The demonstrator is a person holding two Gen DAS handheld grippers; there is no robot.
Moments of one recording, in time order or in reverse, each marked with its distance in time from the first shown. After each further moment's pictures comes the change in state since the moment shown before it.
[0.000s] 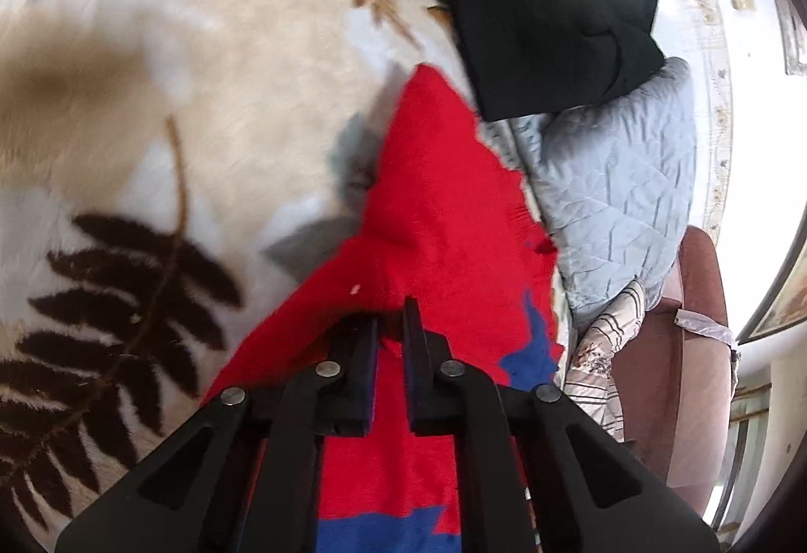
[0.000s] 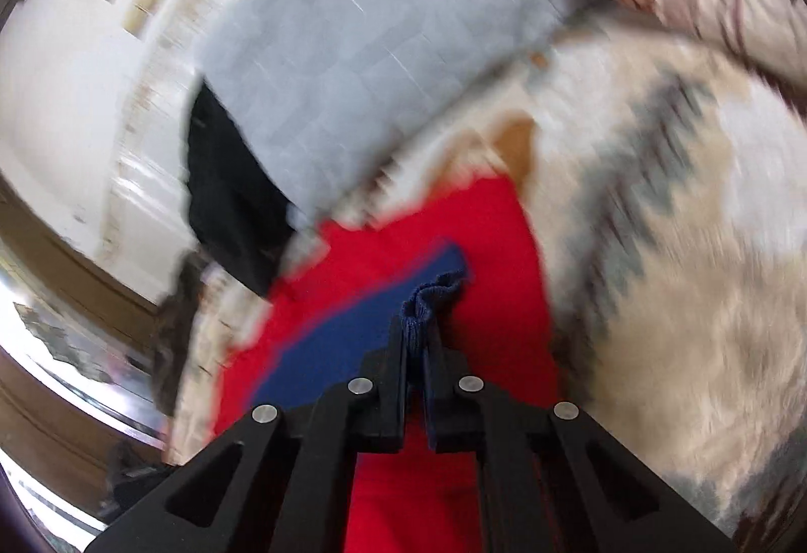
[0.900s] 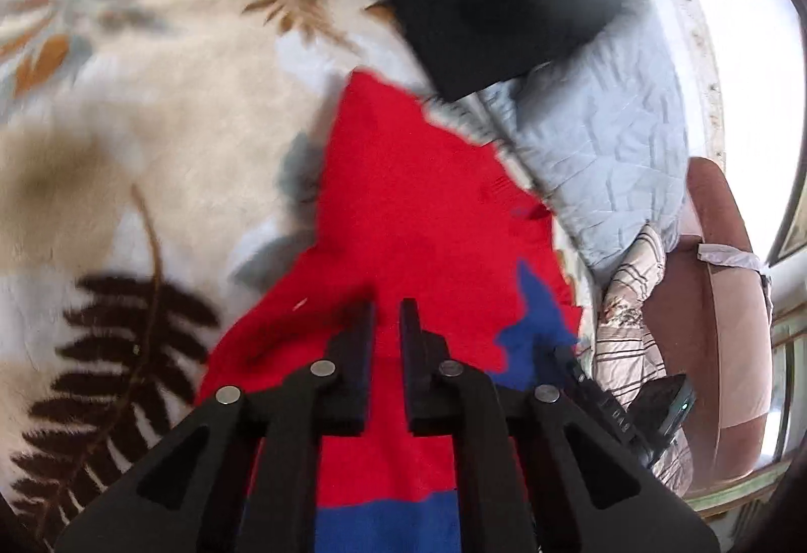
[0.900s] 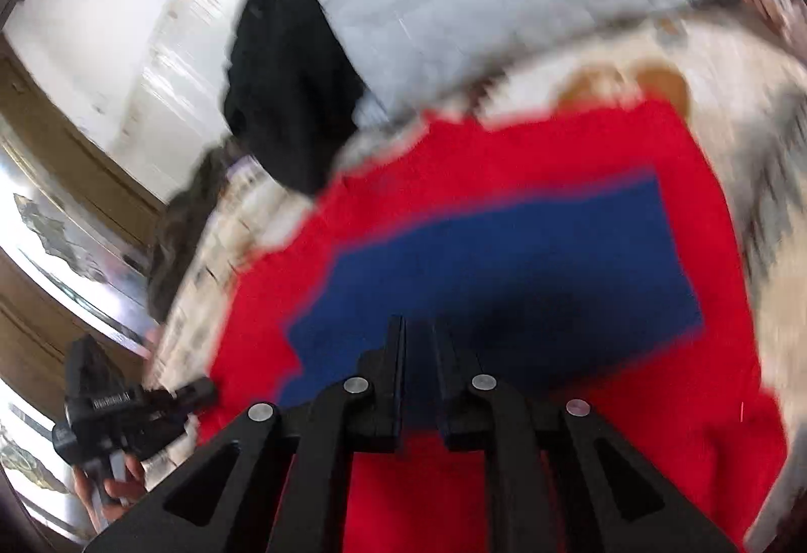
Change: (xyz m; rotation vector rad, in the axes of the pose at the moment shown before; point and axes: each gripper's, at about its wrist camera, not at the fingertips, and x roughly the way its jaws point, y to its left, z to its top) left arm -0.011 -0.046 -0.002 0.239 -0.004 0.062; right arm 0.022 0.096 -0.019 -0.264 0.062 0.096
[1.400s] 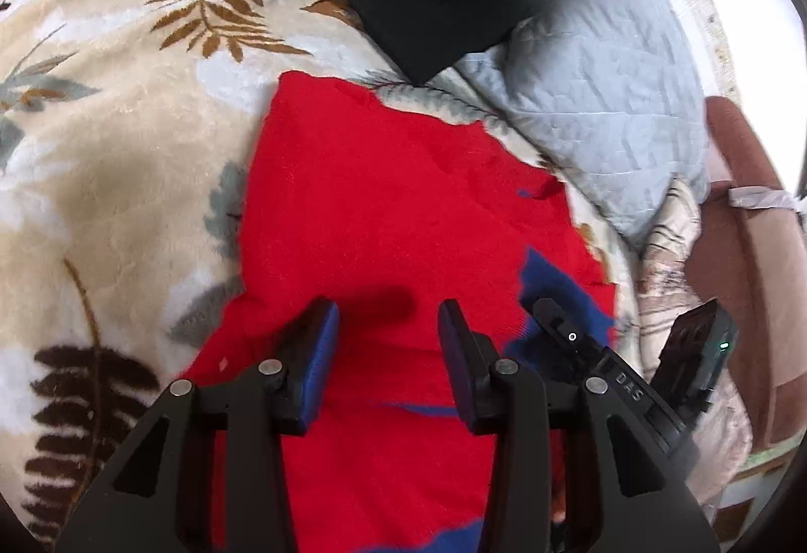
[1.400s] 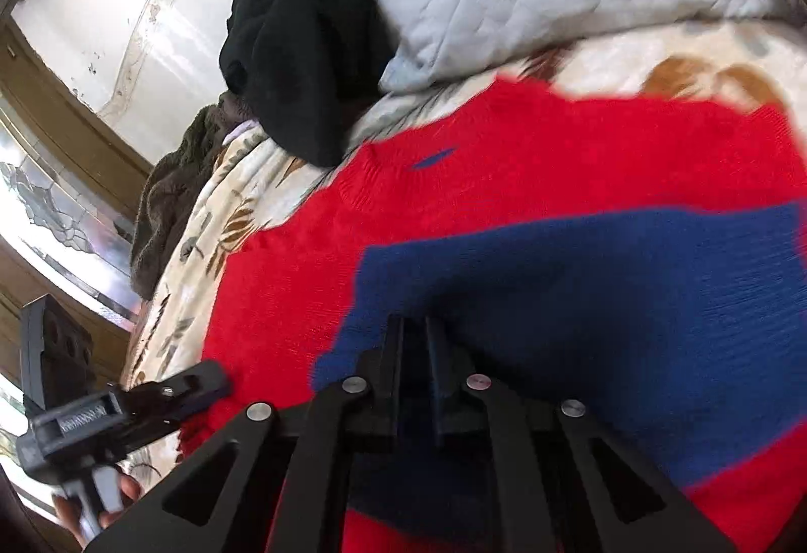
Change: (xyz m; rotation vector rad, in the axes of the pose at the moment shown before) left arm 0.026 -0.032 0.007 0.149 0.035 0.077; right arm 0.045 0.011 0.001 -0.038 0.096 -0.078
